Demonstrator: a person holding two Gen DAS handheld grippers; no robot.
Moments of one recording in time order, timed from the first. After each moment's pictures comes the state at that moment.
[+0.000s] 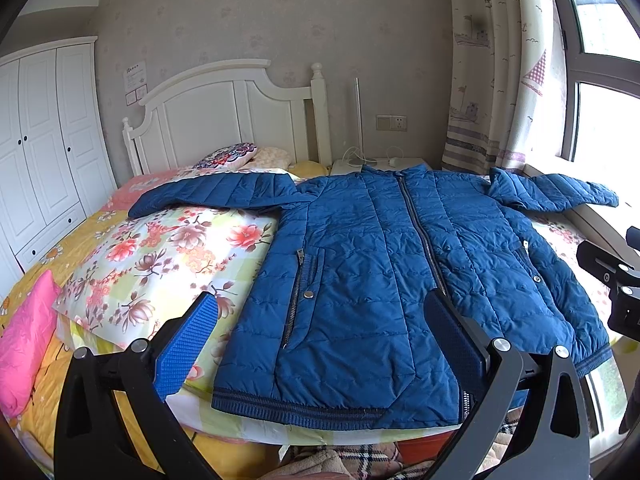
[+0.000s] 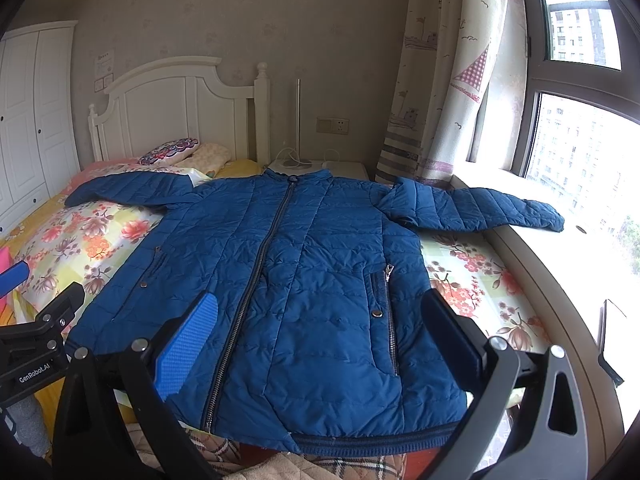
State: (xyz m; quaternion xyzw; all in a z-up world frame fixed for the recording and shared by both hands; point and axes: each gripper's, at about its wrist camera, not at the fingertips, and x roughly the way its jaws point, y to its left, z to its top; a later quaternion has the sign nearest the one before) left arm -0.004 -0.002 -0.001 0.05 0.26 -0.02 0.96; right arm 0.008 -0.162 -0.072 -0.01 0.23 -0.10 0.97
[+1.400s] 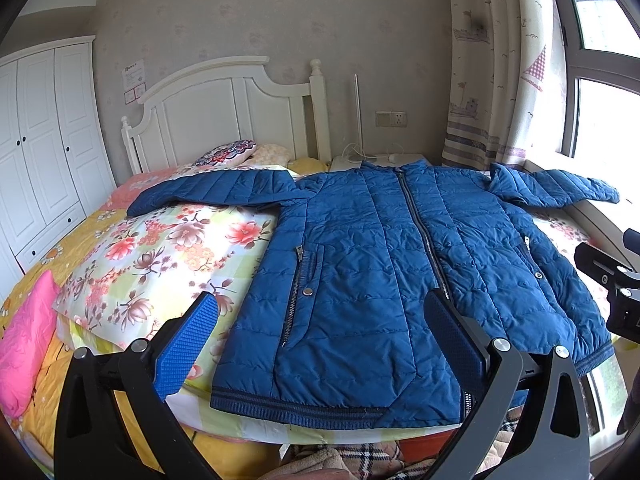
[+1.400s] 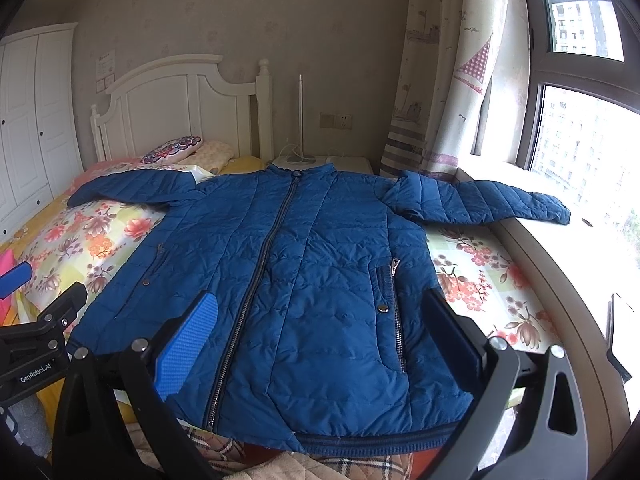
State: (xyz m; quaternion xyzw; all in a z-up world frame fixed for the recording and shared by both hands) left arm -0.001 -0.001 -0.008 0.05 0.26 -0.02 0.96; right arm 0.014 -0.156 -0.082 -0.01 0.24 -0.10 0.97
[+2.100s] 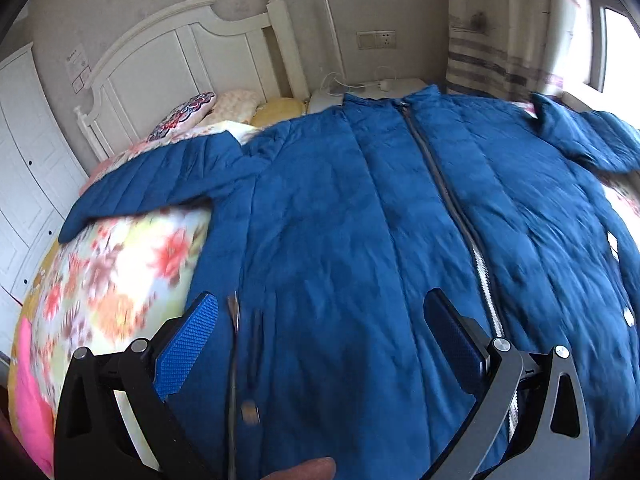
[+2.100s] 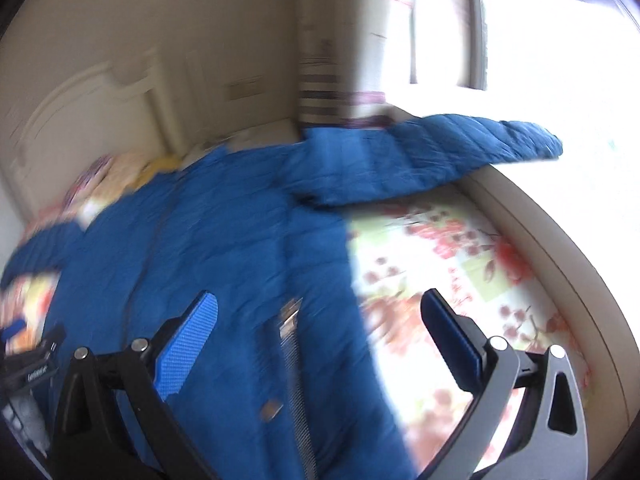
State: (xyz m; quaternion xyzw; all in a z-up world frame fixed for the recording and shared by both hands) left arm 0.235 -0.058 -0.072 0.13 0.39 -0.02 0.91; right arm 0.156 -0.347 -0.113 0.15 0.29 -0.21 0.92
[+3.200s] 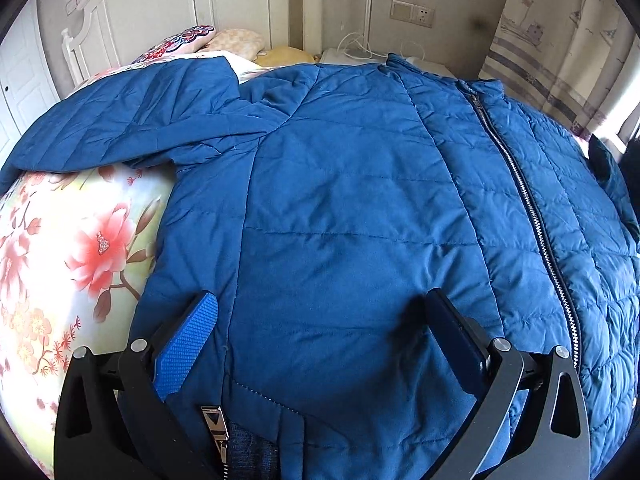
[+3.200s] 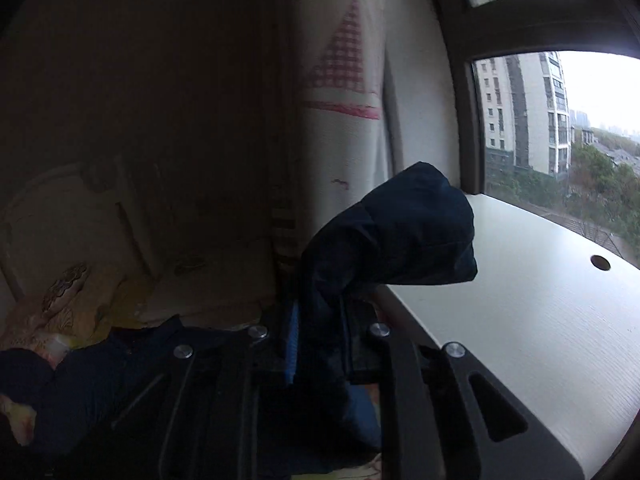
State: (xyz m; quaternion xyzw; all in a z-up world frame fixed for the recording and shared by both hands) left arm 0.333 -0.004 -0.130 0.01 0.46 -0.05 0.89; right arm 0.266 -0.445 -0.023 0.10 0.13 -0.19 0.97
